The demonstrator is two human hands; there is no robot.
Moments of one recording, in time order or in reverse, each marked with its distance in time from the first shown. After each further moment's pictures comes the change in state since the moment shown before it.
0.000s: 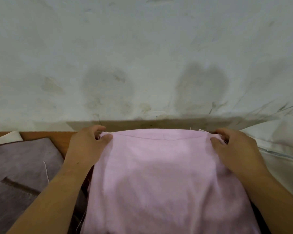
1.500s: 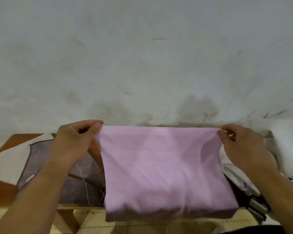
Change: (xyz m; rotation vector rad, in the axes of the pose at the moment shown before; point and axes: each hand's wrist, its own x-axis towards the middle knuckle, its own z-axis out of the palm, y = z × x) left_hand -0.071 0.004 -0.106 -0.553 0.142 -0.001; right_hand -0.070 -0.030 -0.086 0.057 0.116 -0.089
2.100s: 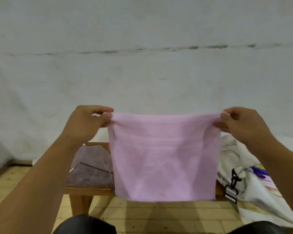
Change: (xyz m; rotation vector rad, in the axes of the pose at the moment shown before) left_hand -0.068 0.116 -0.111 -0.011 -0.045 0.266; right_hand -0.042 -0.061 -0.134 0.472 0.004 -0.021
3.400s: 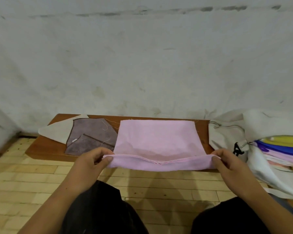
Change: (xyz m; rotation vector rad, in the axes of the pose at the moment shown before) left_hand -0.148 -0.125 0.032 0.254 -0.301 -0.161; right_hand -0.128 0.127 0.043 -0.148 -0.299 0.014
